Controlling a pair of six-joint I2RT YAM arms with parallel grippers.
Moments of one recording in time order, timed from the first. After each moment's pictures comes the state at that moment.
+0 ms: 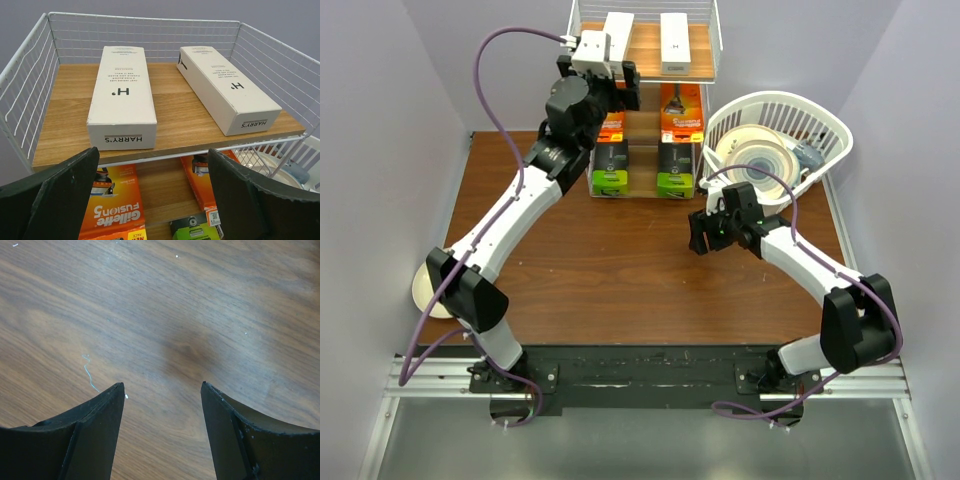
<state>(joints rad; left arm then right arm) -0.54 1.71 1.82 0.04 -0.30 -0.08 0.37 1.42 0.94 -0.37 -0.21 0.03</state>
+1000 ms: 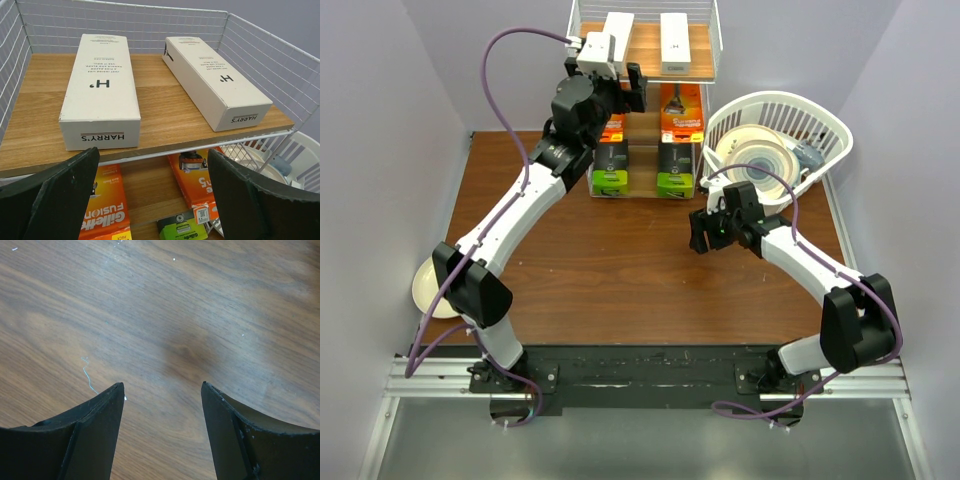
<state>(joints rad) -0.53 1.74 1.83 0.04 -0.24 -0.13 0.37 1.42 0.94 -0.36 -0.21 0.03</state>
